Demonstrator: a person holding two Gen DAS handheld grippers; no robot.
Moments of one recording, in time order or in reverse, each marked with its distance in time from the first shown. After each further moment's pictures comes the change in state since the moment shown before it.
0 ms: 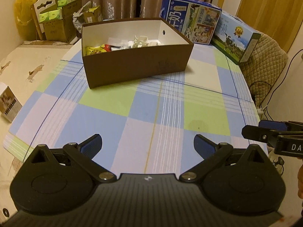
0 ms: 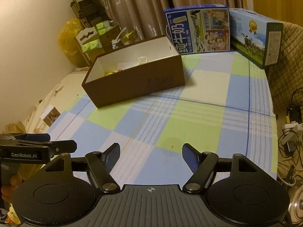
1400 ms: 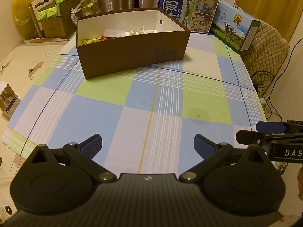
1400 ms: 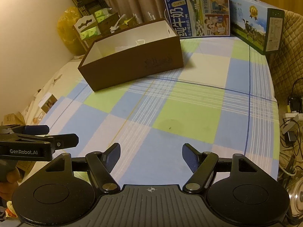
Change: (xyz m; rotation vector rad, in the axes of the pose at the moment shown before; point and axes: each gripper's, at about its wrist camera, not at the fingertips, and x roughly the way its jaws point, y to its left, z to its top) left arm 0.012 -0.018 -0.012 0.031 0.039 0.025; right arm 0.011 -0.004 -0.021 0.006 0.075 -0.009
